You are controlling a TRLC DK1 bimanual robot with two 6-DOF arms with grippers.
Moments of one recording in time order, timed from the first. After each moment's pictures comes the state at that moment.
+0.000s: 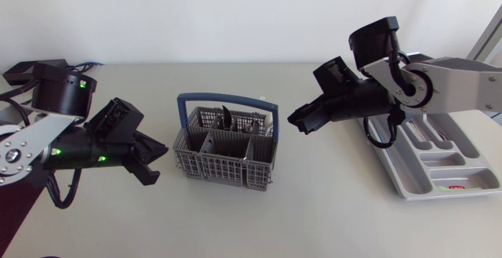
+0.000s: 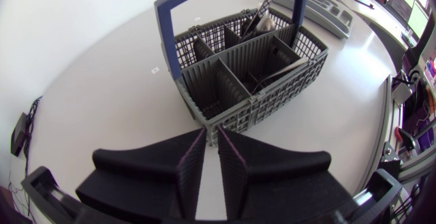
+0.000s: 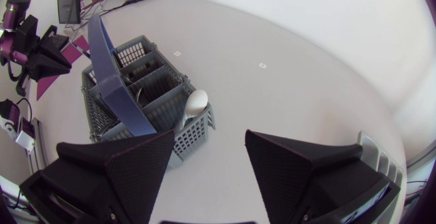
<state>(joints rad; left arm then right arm) -0.26 1.17 0.69 -0.36 0.24 0.39 0.35 1.52 1.00 -0.27 -0.25 -0.21</state>
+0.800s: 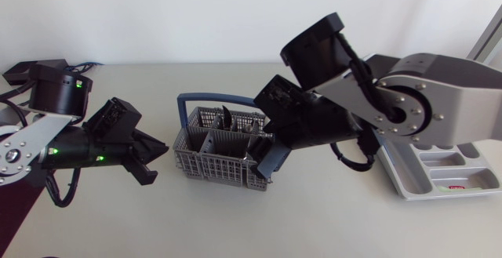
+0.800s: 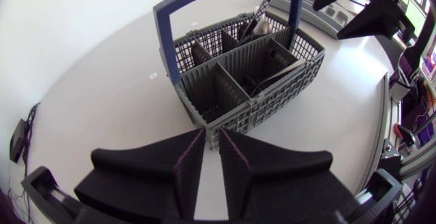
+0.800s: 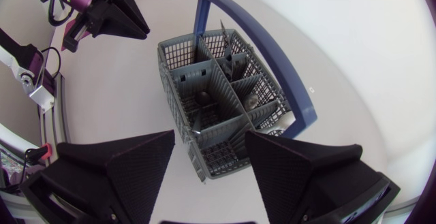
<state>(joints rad) -0.23 1.17 0.68 -0.34 0.29 0.43 0.76 1.45 1.04 -0.44 -0.04 -0.21</state>
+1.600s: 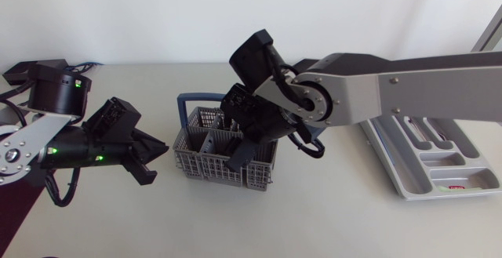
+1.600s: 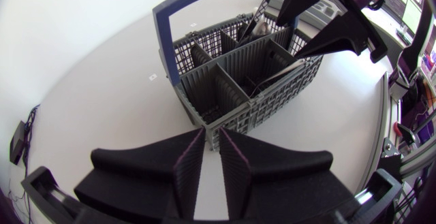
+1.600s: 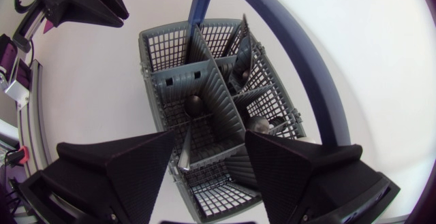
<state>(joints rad) -0.22 1.17 0.68 -0.33 0.30 0.44 0.80 1.71 1.23 -0.46 0.06 -0.27</state>
